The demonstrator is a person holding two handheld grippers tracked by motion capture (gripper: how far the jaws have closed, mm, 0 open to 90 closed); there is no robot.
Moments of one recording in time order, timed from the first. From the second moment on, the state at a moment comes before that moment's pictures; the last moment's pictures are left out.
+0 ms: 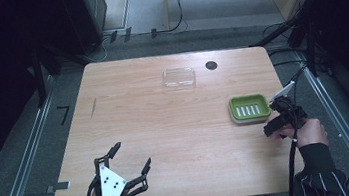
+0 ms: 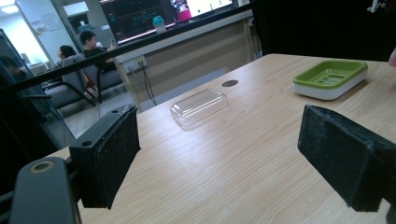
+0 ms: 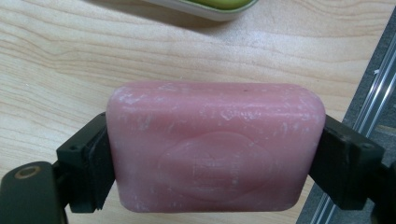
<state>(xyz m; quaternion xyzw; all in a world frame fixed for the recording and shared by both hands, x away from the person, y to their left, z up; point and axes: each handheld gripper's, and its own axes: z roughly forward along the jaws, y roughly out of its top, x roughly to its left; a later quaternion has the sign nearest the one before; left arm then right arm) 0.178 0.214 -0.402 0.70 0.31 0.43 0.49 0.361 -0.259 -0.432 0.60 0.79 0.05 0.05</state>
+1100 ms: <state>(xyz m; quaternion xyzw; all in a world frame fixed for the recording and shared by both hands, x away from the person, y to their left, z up) 0.178 0.213 -0.403 0.70 0.31 0.43 0.49 0.381 -0.247 -0.417 0.59 0.81 0.06 0.05</state>
